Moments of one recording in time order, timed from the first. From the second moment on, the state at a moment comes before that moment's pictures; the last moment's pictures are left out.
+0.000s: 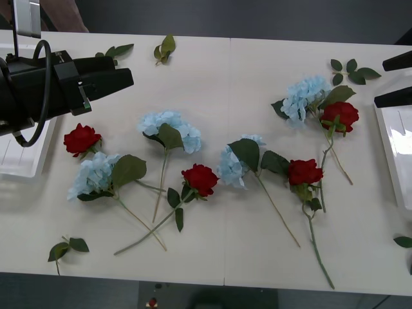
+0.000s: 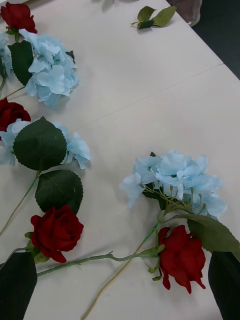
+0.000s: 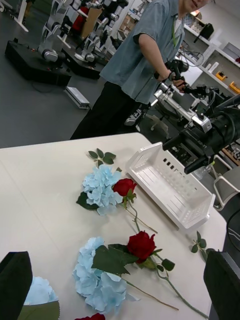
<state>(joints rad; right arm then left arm) -0.65 -0.82 -0.32 -1.29 -1.38 1.69 2.71 -0.18 0.87 0.04 -2.06 1.89 0.77 -2.04</state>
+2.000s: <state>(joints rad) -0.61 -0.81 0.21 -1.46 -0.91 1.46 1.22 -0.15 1.04 0.04 -1.85 1.39 0.99 -0.77</state>
